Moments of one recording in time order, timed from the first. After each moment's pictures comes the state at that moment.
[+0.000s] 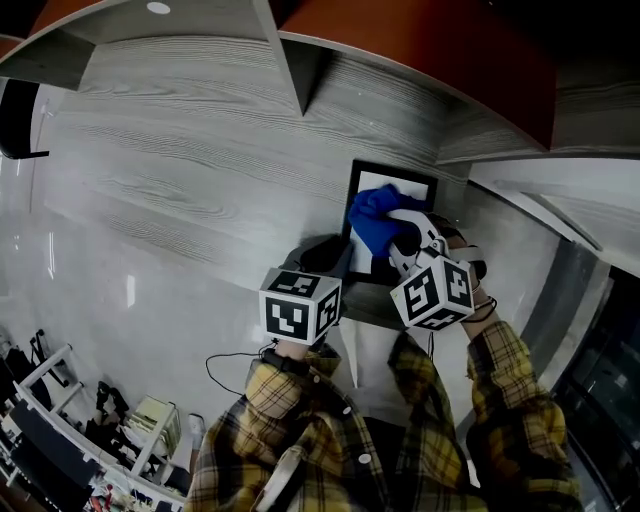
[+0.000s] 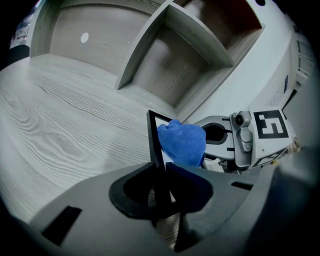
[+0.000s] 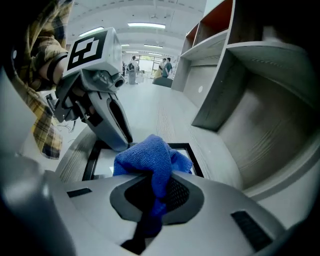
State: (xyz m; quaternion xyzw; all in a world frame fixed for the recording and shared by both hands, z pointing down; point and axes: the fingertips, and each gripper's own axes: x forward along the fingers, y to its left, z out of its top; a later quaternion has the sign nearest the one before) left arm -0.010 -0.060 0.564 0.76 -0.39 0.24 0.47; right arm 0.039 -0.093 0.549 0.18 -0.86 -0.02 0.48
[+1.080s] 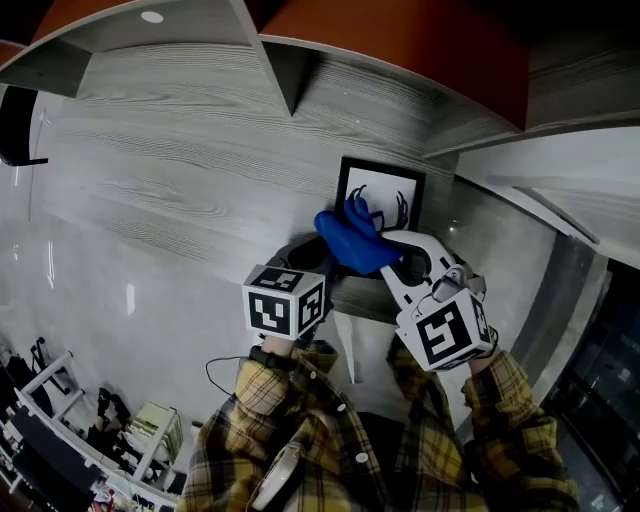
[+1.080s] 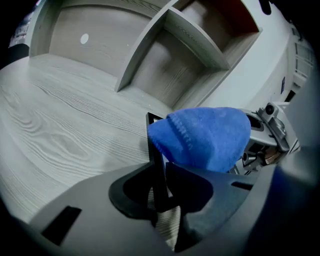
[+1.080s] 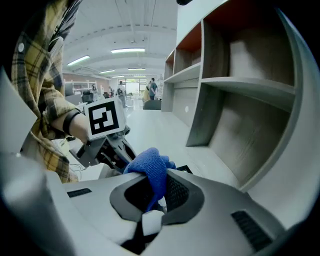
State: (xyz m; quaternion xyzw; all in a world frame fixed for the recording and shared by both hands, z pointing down) left arm -0.015 -0.056 0.554 0.76 -0.38 0.23 0.47; right arm 0.030 -0.068 0.457 0.23 -0.90 0.05 0.37
